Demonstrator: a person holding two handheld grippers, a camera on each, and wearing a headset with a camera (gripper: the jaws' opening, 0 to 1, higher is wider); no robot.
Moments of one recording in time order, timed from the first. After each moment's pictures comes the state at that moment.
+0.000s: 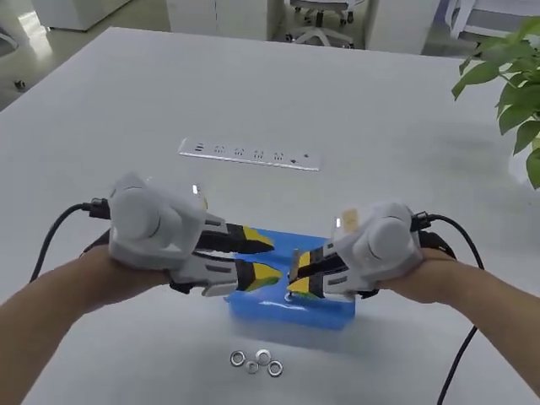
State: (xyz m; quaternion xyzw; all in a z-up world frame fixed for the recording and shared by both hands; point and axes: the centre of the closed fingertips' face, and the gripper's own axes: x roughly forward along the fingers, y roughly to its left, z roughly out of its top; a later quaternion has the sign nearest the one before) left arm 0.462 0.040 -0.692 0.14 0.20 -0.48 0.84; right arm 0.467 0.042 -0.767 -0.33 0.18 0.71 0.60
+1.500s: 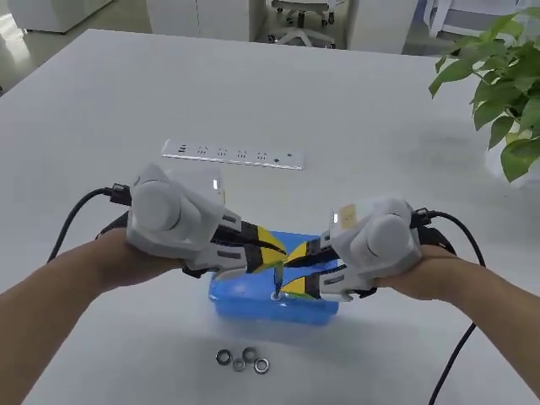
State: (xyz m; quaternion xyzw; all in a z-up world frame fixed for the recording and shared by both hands) left arm 0.465 0.011 -0.687 0.19 0.18 -0.51 0.82; right arm 0.466 0.023 -0.749 -0.33 0.18 0.69 0.62
